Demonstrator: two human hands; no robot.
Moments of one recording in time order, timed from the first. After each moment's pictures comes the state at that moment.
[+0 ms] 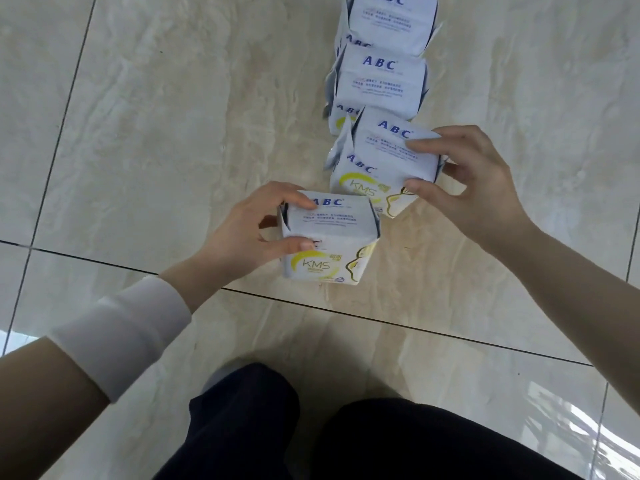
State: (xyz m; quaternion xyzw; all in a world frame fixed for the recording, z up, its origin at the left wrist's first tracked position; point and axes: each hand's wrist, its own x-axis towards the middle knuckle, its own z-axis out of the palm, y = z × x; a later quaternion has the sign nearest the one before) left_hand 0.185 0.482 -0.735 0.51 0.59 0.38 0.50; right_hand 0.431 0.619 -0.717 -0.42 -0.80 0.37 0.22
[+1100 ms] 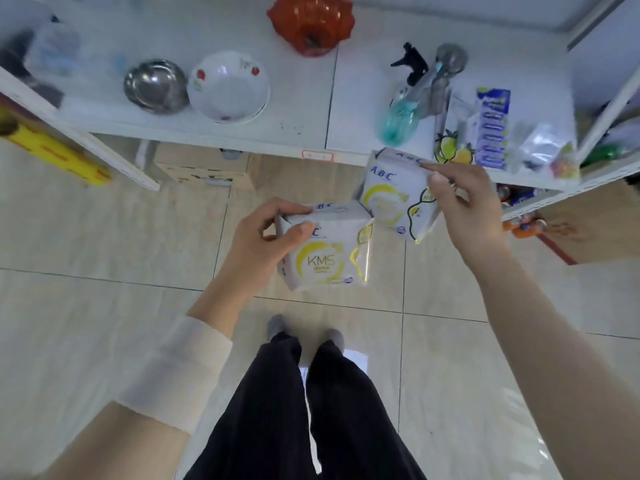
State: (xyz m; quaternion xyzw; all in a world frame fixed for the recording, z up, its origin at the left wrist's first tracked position) left_hand 0.253 0.486 0.024 0.41 0.60 0.48 0.50; right_hand 0.487 0.589 0.034 -0.59 -0.65 0.37 0.32
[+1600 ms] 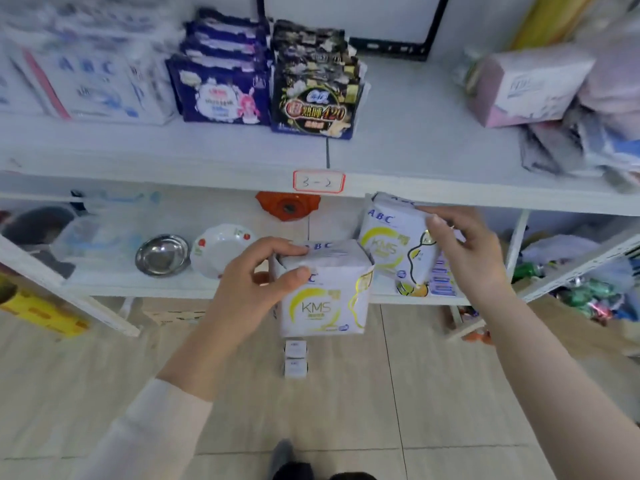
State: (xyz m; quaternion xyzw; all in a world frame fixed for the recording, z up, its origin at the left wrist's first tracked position) left_hand 0.199 0.590 0.176 0.52 0.53 0.52 0.42; right_hand 0.451 0.667 0.198 -0.54 -0.66 0.29 0.44
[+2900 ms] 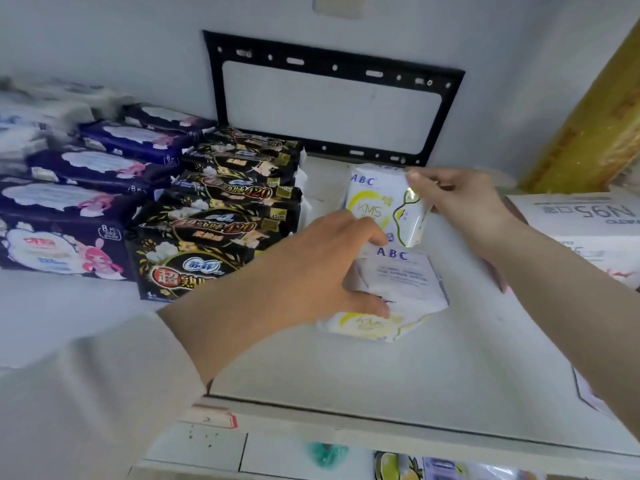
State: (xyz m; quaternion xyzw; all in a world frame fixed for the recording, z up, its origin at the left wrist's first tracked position) left_hand 0.294 0.920 0.258 0.81 0.53 0.22 0.13; right_hand 0.467 1.042 0.273 -0.51 -0.71 0.31 0.38
